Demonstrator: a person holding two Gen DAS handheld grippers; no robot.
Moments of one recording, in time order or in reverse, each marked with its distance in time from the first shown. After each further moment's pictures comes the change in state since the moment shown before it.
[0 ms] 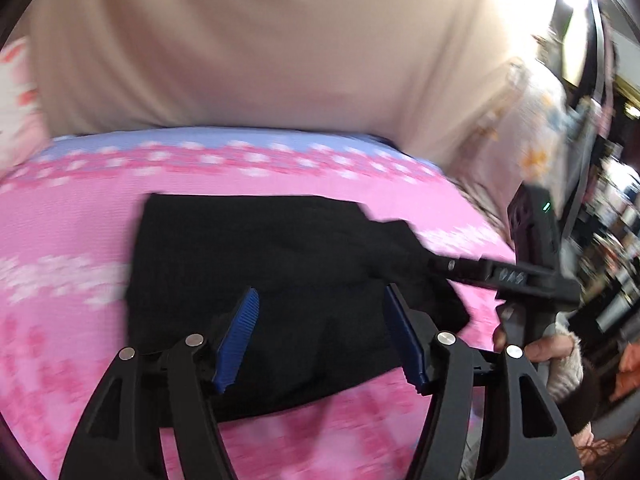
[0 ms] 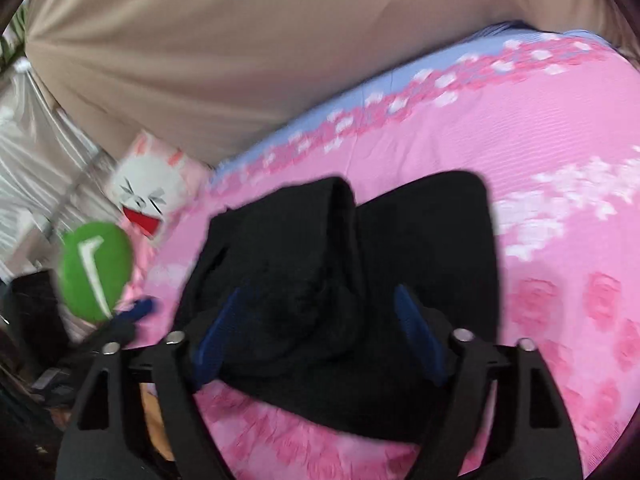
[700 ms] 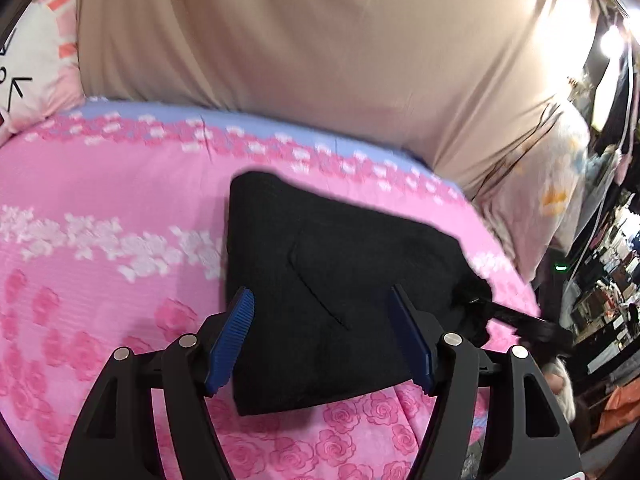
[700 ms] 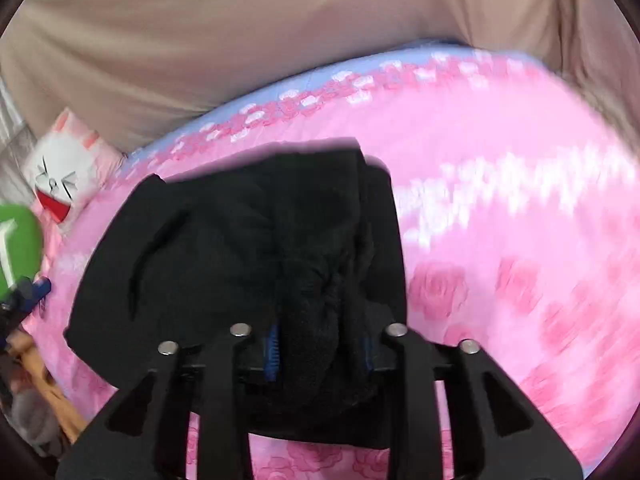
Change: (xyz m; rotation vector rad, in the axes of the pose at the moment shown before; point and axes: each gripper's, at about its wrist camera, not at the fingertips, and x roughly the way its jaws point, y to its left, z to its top) left arm 0.009 0.034 -0.008 -0.130 0.007 -0.008; right arm -0.027 -0.015 -0.021 0.025 -0.134 -0.256
